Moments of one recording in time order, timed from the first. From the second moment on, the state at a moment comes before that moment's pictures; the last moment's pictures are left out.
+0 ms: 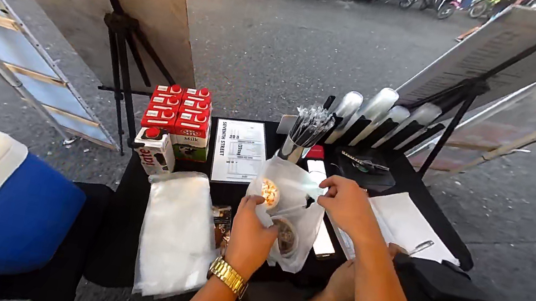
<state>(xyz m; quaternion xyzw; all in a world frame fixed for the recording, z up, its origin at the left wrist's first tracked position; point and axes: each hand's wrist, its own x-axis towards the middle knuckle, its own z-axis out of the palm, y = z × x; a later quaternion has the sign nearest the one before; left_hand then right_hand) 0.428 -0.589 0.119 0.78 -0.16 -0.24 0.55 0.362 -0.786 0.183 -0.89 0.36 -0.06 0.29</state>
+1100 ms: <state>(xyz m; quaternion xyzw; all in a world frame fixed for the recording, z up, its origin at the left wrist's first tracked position) 0.441 -0.583 0.112 0.78 -0.14 -0.28 0.54 0.497 -0.896 0.118 -0.81 0.33 -0.31 0.38</state>
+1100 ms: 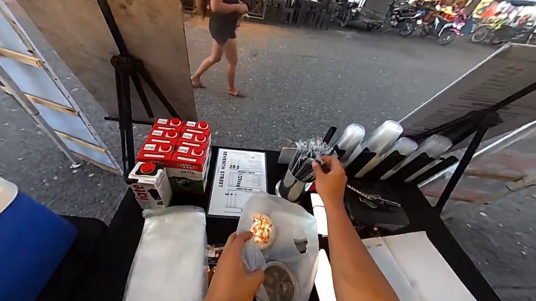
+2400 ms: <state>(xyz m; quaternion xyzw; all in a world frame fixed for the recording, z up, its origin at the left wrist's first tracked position) 0.434 -0.568 0.113 0.73 -0.13 -0.29 0.60 0.387 -0.755 0.118 -0.93 0.12 -0.16 0.29</state>
